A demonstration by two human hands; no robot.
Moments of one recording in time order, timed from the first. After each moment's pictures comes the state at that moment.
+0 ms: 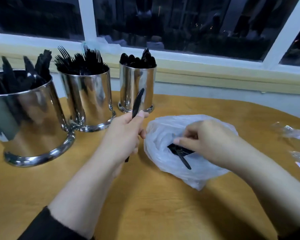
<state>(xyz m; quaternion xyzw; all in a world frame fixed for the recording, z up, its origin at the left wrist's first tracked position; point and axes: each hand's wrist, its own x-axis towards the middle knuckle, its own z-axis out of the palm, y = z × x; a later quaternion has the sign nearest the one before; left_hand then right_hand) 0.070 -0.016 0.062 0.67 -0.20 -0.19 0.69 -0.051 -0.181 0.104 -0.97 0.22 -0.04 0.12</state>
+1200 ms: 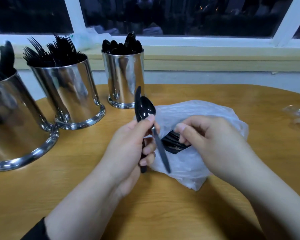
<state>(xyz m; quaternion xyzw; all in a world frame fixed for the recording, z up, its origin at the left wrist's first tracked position) 0.027 -0.058 0.043 0.55 -0.16 -0.31 0.76 -0.077 -0.208 0.064 -0.90 0.16 -0.19 0.36</state>
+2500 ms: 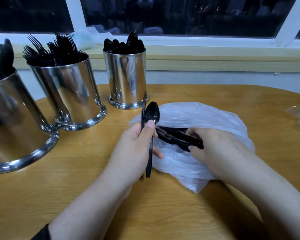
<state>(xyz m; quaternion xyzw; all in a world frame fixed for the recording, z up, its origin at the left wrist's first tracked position) 0.028 -0.056 0.040 0.72 -0.20 -0.20 0.63 -0.068 -0.219 0.051 -0.96 0.24 -0.06 0.13</state>
